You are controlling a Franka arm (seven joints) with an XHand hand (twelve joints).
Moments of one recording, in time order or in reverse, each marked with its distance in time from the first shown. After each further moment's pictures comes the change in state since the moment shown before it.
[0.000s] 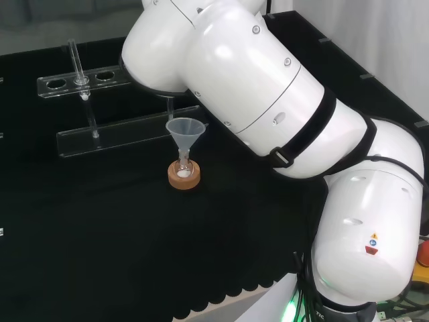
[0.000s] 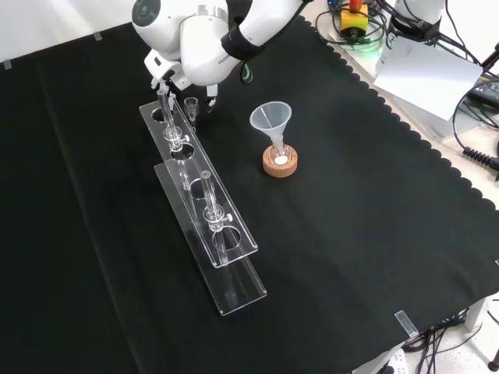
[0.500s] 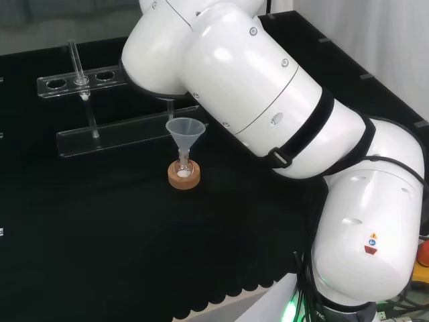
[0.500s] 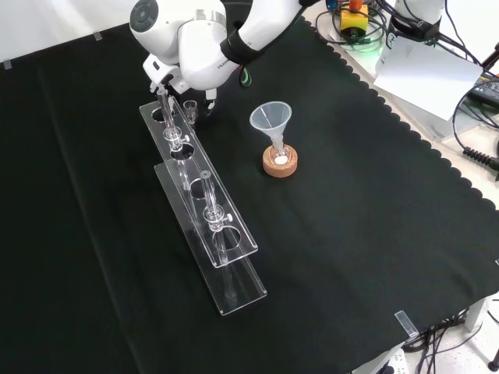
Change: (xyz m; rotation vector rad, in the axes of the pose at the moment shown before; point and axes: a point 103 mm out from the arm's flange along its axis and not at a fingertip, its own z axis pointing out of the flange) arm 0.004 0.006 0.000 0.009 -0.007 -0.011
